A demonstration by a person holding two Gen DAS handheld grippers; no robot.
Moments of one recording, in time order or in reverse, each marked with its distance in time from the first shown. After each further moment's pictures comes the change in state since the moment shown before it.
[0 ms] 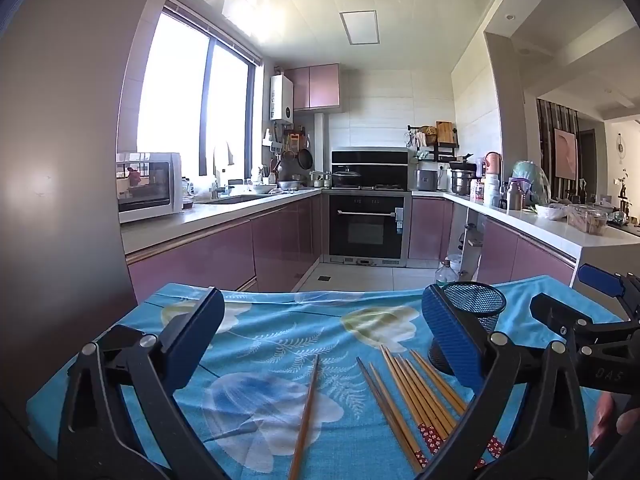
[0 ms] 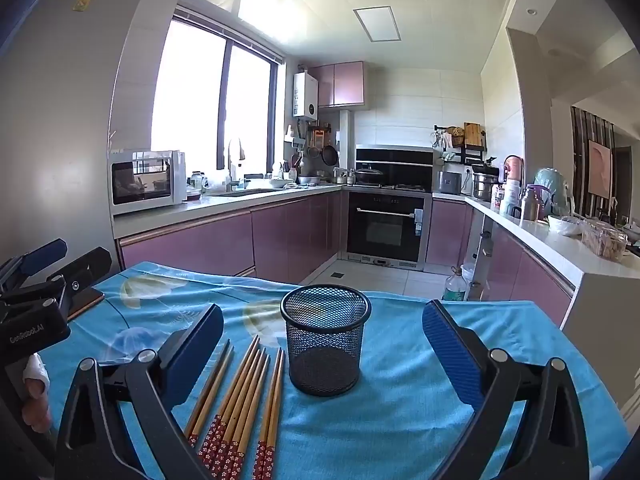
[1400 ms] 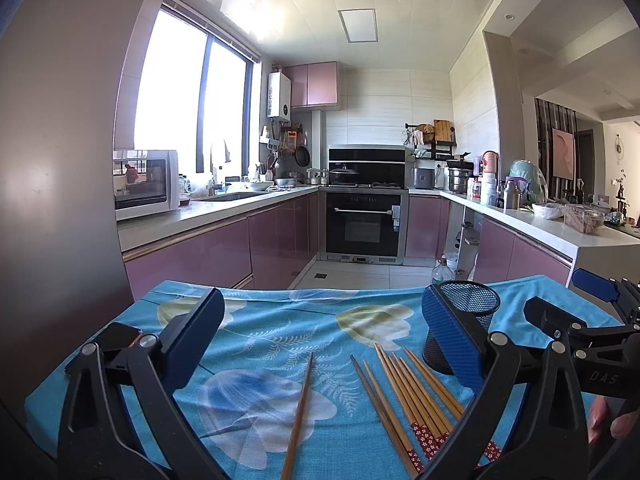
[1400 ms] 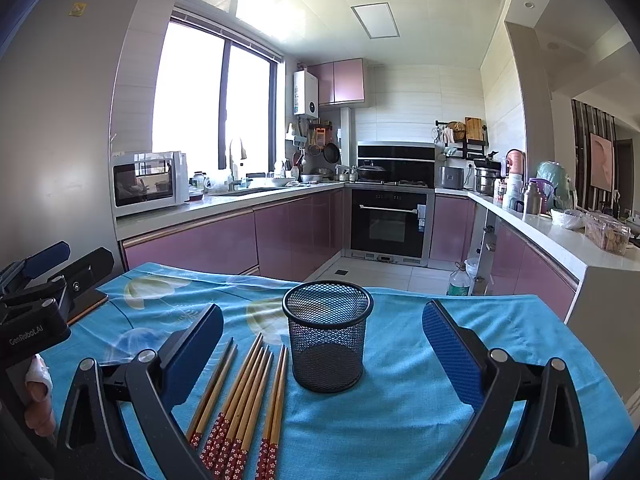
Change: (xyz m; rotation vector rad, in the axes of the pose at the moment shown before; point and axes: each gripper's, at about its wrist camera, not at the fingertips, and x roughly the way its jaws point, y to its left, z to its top) left arm 0.003 -0.001 -0.007 -0.010 0.006 -0.009; right arm -0.001 0.001 0.001 0.022 0.011 0.015
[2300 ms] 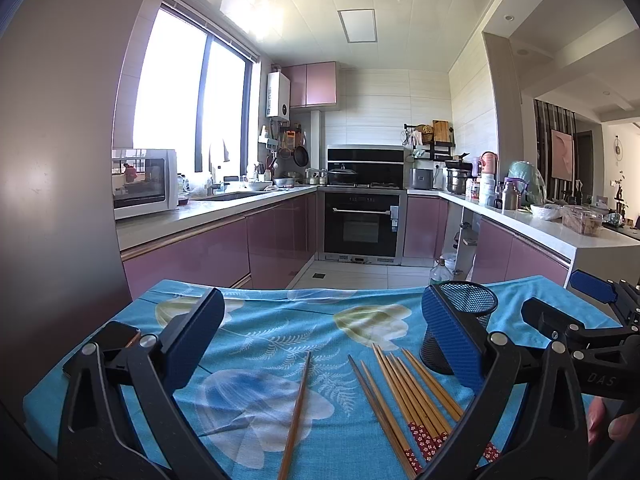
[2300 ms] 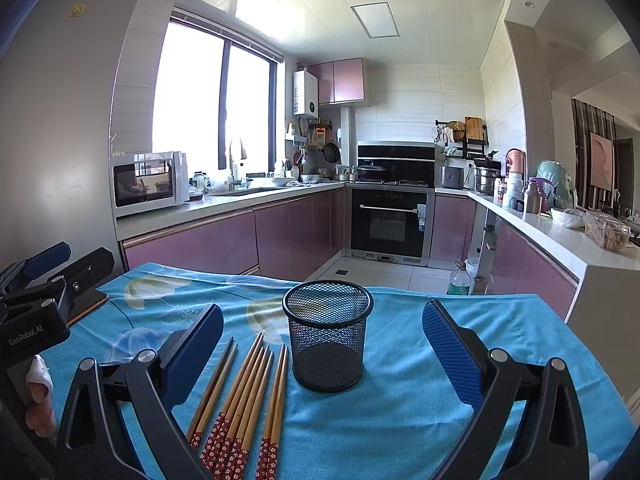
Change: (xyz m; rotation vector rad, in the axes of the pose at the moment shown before) left arm 0.000 -0.002 0.002 0.000 0.001 -0.003; right arm -0.002 -0.001 0.001 0.004 0.002 0.003
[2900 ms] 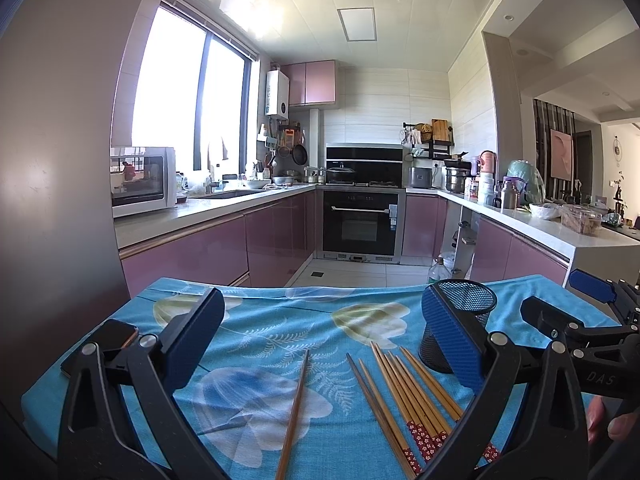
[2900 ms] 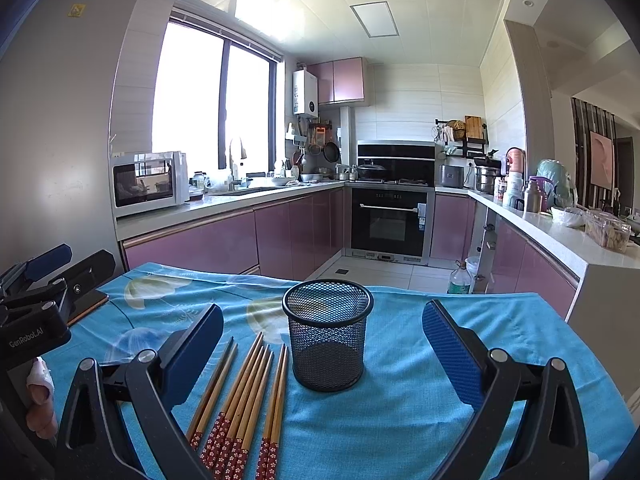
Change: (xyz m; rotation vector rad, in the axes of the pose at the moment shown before) left arm 0.000 -0.002 0.001 -0.001 0.003 -0.004; right arm 0.000 -0.001 -0.001 0.003 0.001 0.000
